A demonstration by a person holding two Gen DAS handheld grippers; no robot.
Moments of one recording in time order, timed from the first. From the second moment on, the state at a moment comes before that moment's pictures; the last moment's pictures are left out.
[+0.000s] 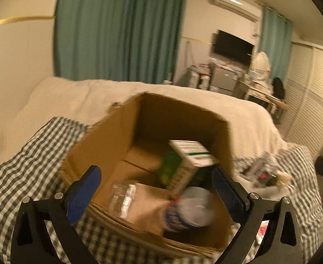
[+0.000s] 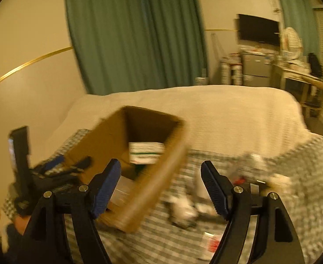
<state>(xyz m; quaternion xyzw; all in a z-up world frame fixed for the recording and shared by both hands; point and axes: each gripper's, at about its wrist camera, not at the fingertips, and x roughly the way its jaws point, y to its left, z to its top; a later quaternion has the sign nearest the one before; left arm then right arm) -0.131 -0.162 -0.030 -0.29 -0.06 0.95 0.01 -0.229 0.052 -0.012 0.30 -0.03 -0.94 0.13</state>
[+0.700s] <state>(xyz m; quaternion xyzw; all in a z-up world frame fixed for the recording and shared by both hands) -0.120 0.072 -0.134 -0.47 0.00 0.87 0.12 -0.155 0.214 -0.069 0.33 -0.06 -0.94 0.02</state>
